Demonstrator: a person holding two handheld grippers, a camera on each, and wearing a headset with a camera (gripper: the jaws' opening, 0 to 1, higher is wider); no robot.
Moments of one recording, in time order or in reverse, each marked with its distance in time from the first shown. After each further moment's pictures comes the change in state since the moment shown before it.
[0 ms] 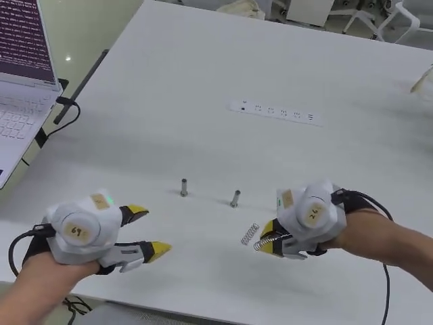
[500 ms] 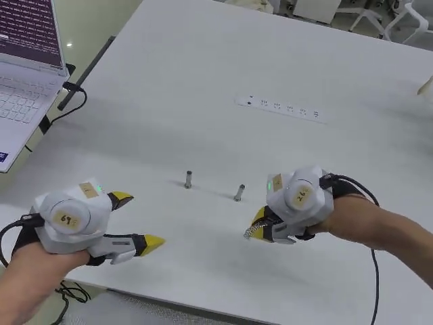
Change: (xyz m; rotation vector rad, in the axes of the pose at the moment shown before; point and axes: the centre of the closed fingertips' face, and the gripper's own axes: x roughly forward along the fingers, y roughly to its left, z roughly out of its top) left arm -0.014 0.017 -0.013 -0.057 -0.003 0.051; right arm 0.014 -0.015 0.025 -0.006 0.018 0.011
